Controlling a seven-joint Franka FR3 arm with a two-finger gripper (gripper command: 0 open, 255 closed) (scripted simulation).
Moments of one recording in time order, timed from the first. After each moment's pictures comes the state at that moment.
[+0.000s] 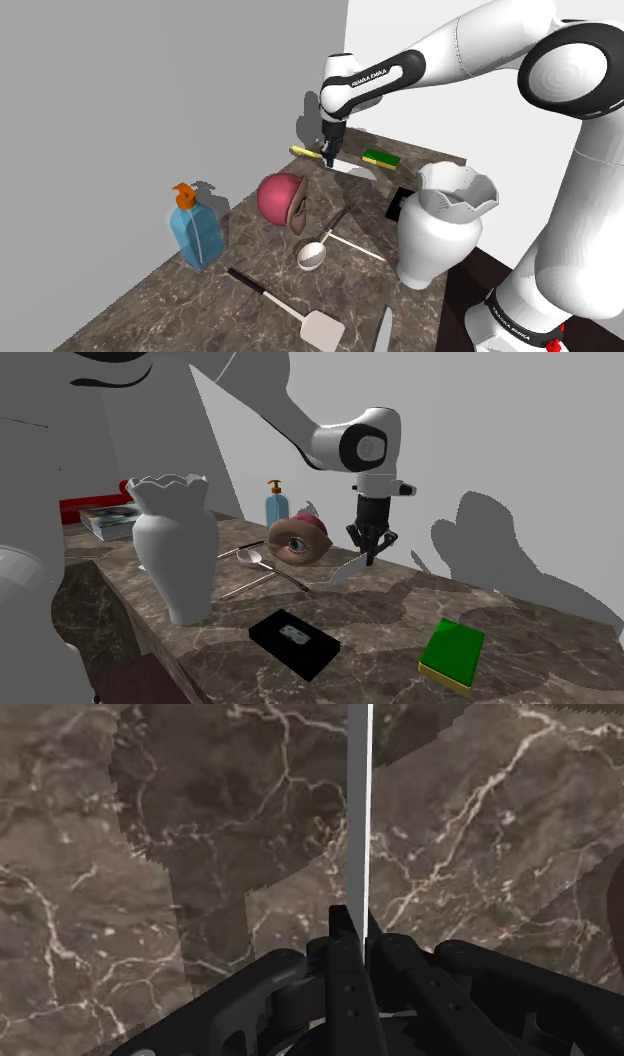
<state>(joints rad) 0.10 0.24 -0.02 -1.88 0.02 2.10 -0.29</state>
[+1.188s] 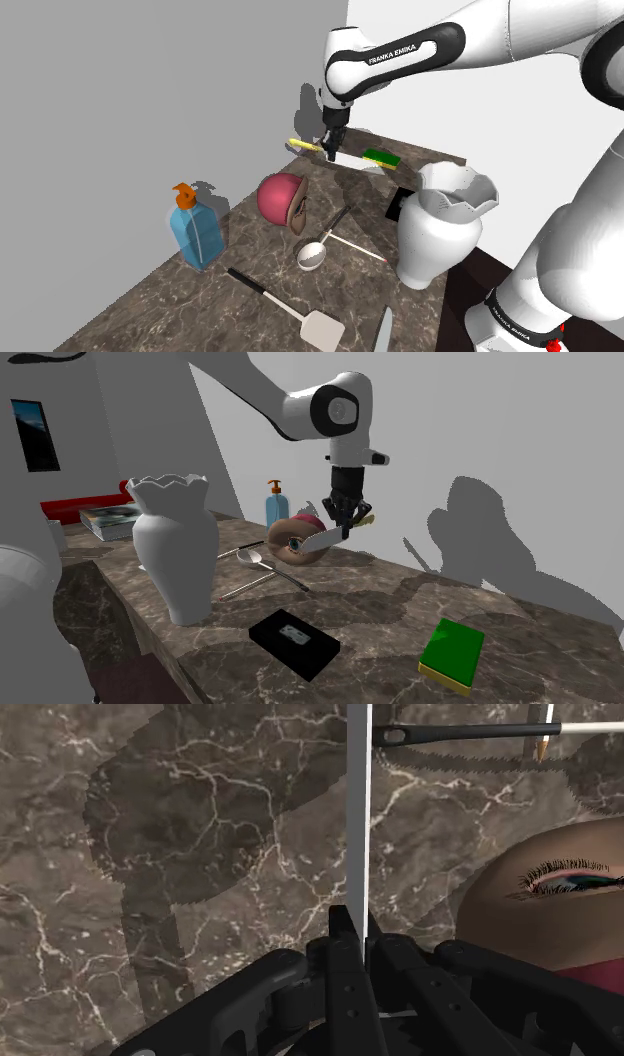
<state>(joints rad) 0.14 0.06 0.02 -1.95 0.02 1.99 -0.21</state>
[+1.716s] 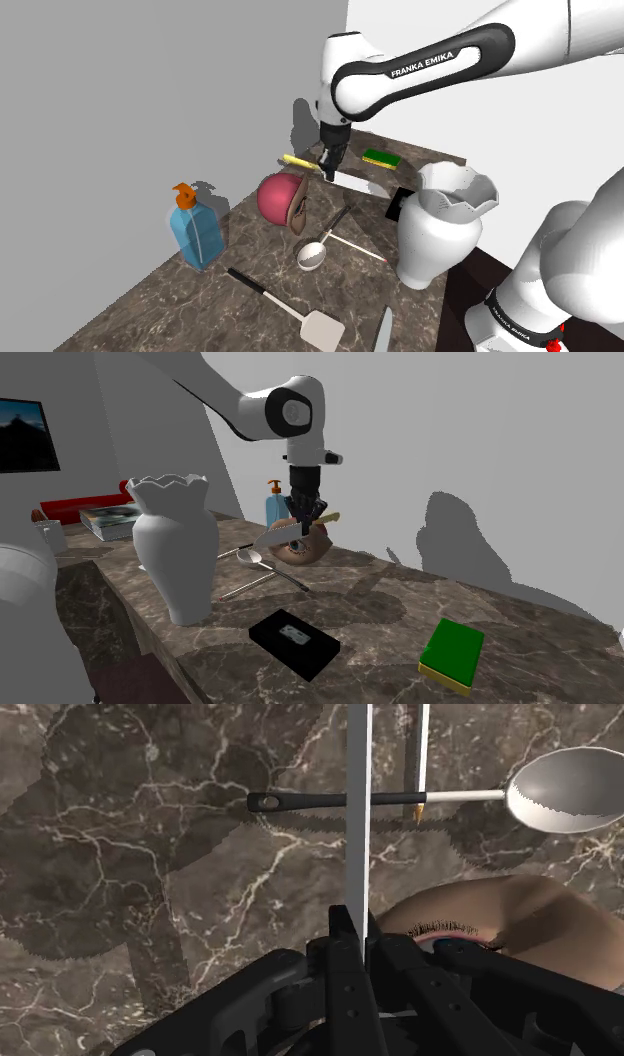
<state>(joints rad) 0.22 -0.11 0.10 -2.15 0.03 2.03 -0.06</state>
